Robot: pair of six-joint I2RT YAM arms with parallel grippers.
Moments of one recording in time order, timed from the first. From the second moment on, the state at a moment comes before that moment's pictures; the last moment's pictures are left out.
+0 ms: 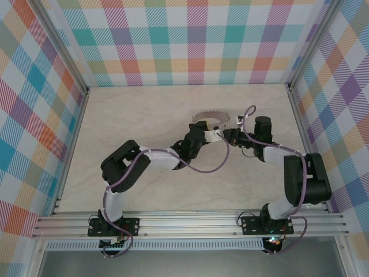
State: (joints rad) left arm -0.87 2.00 1.12 0.66 -0.51 1.01; right arm 0.11 1.56 0.66 0.37 -0.97 0.69
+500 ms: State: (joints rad) left arm -0.76 2.06 1.12 0.77 -0.62 0.95; right arm 0.11 1.63 0.55 0.39 -0.94 0.73
